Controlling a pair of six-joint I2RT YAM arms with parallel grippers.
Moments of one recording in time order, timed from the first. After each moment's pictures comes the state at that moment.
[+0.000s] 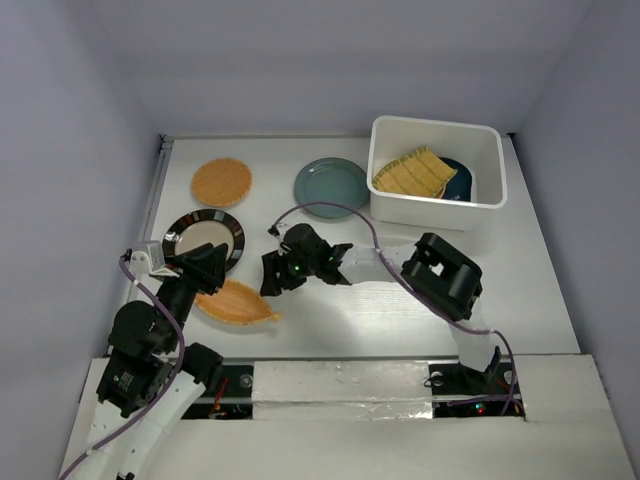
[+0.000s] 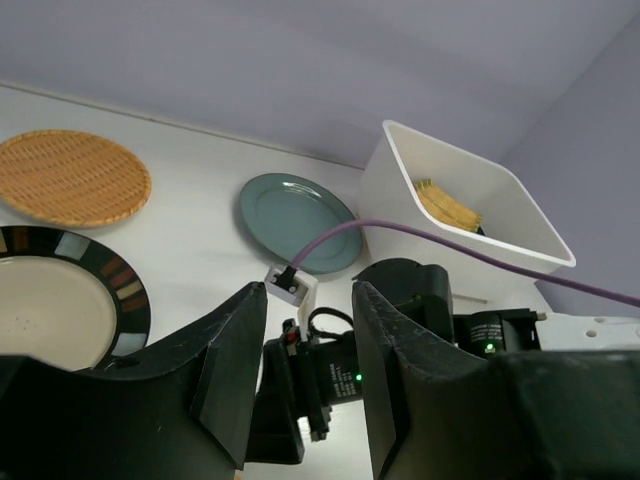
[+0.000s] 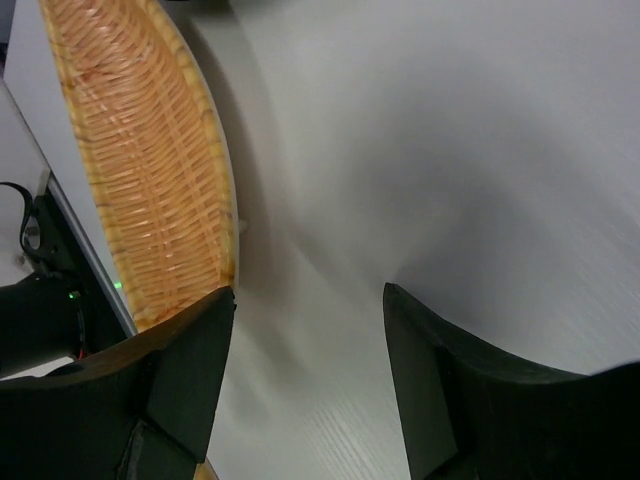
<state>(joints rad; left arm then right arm) -0.49 0.16 0.66 -0.40 -0.23 -0.44 0.99 2.06 1.29 0.09 -0.31 0.57</state>
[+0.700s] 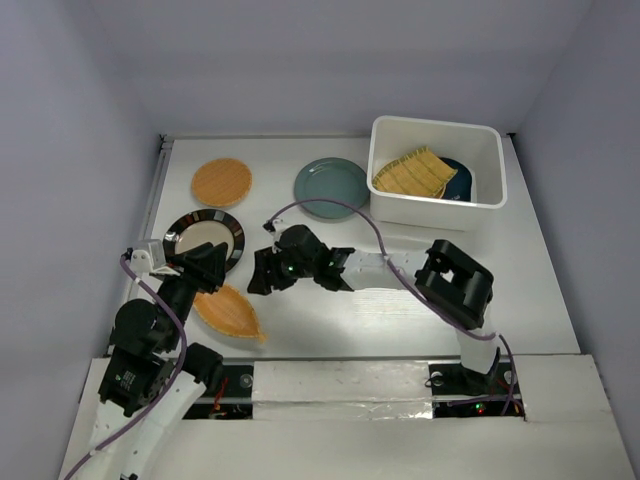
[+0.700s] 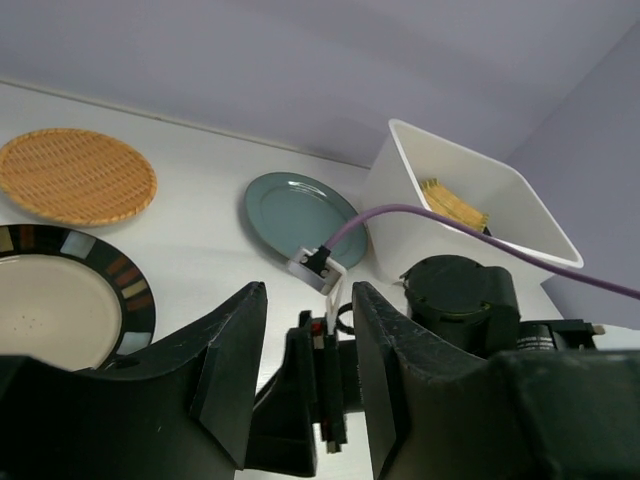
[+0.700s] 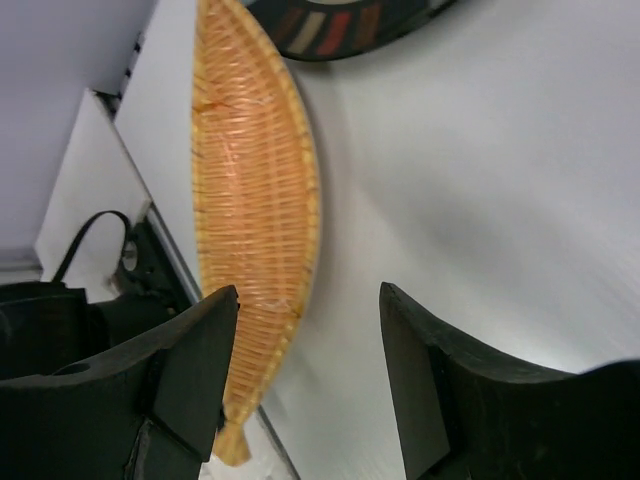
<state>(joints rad) -0.46 0.17 0.66 -0.40 -0.21 -0.44 1.05 1.97 1.28 0.16 -0.24 0.67</state>
